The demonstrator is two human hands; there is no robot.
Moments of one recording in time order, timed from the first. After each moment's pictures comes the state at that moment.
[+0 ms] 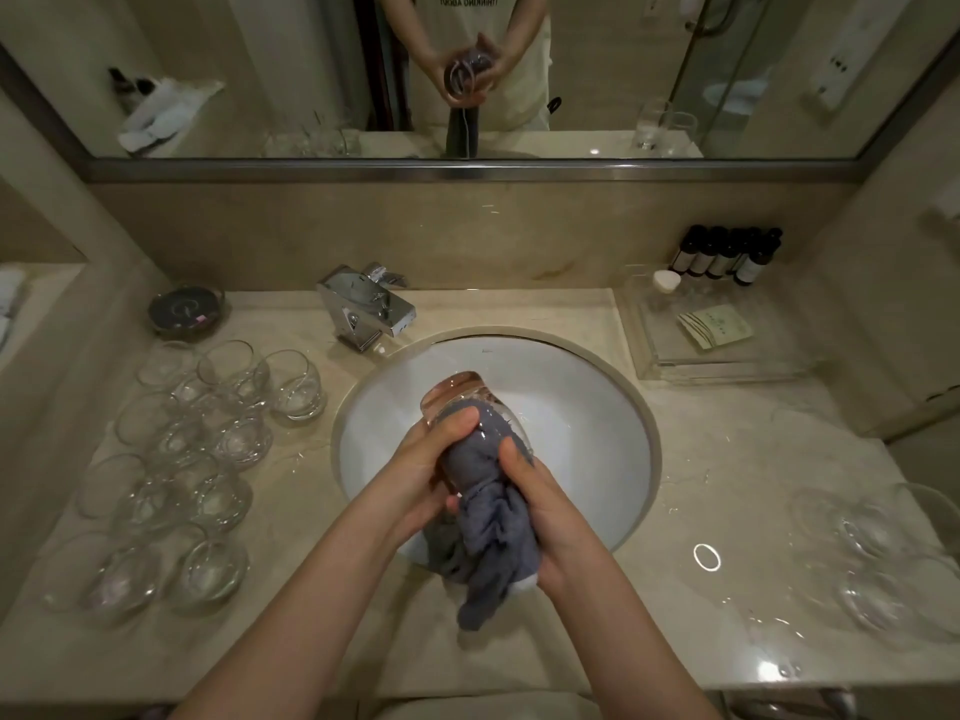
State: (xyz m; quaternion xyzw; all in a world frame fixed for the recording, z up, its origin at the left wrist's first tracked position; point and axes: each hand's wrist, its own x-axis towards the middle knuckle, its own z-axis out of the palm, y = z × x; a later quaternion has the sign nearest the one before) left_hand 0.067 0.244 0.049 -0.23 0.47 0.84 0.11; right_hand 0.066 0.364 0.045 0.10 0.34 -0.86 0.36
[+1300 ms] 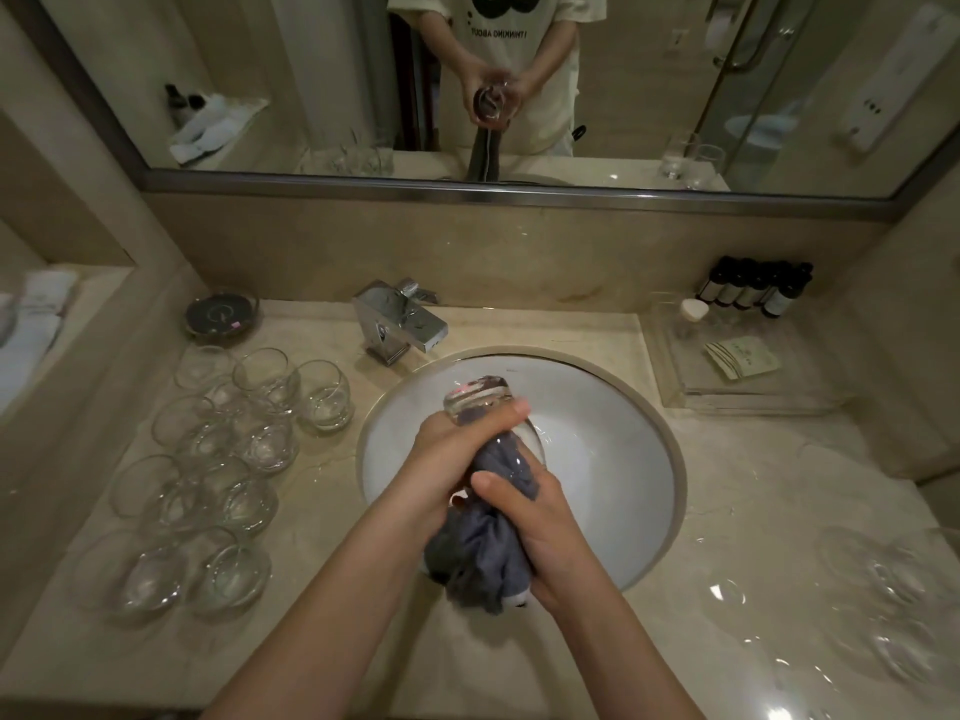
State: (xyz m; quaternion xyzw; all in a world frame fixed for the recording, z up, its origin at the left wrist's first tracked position) left_hand 0.057 0.232 0.074 -0.27 0.56 0.78 0.07; right_hand 0.067 0.339 0.040 0.00 0.46 -0.84 0.29
